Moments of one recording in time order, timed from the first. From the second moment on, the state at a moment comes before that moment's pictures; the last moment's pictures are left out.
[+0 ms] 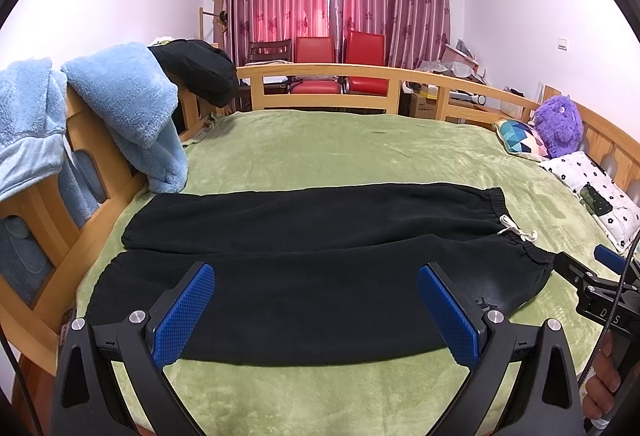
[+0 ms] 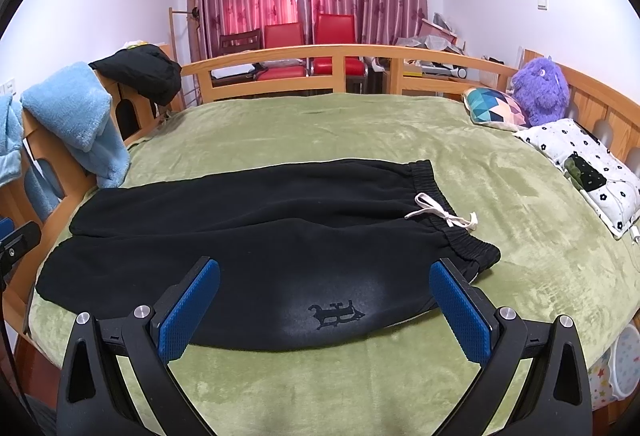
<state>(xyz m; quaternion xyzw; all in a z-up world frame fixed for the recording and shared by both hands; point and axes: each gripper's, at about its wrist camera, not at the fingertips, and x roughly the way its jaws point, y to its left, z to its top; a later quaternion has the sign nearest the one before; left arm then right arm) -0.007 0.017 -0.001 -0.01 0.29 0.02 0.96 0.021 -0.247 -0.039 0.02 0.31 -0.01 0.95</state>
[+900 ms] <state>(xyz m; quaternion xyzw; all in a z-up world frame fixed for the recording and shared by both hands) 0.027 0.047 -0.036 -0.04 0.33 -0.01 0.94 0.071 -0.208 -0.059 -0.03 0.34 0.02 0.94</state>
